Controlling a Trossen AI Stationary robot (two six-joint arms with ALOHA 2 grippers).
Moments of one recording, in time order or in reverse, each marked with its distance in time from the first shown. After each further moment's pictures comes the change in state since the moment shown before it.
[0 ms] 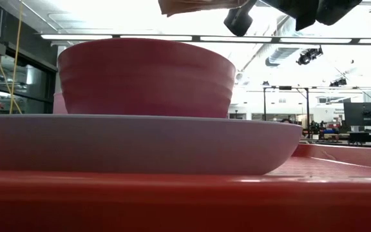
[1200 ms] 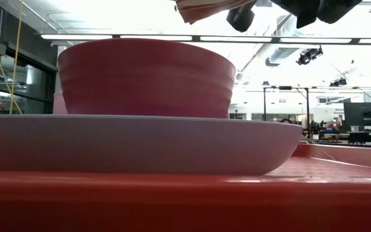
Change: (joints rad) left arm 0.000 -0.061 0.001 -0.203 0.038 0.156; right arm -0.003 -0.026 0.000 -0.002 -0.024 0.034
